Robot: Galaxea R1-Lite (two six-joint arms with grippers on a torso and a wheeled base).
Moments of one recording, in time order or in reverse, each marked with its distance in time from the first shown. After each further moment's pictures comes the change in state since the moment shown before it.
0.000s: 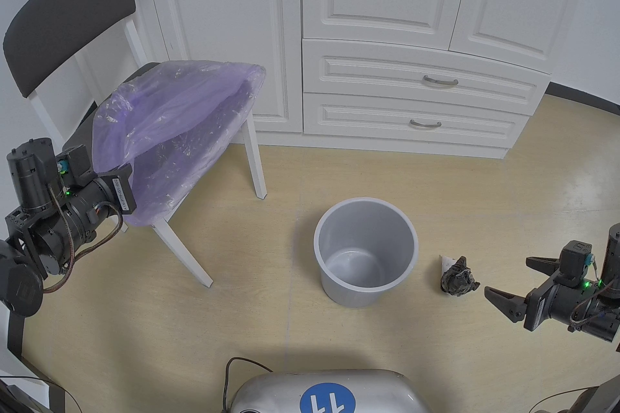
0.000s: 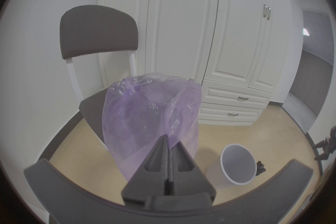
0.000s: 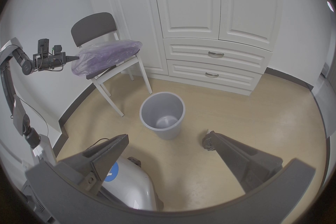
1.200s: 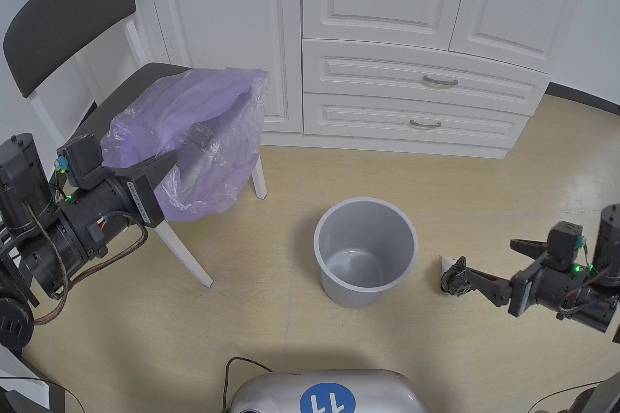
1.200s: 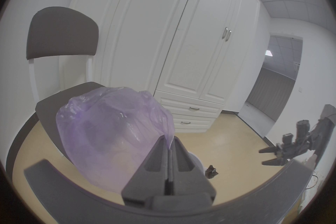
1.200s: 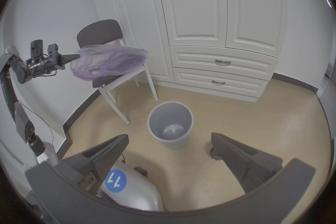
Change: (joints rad) left arm -0.252 -0.130 0.024 -0.029 -0.119 -0.076; right arm 0.118 0.058 -0.096 -0.017 -0.066 0.046
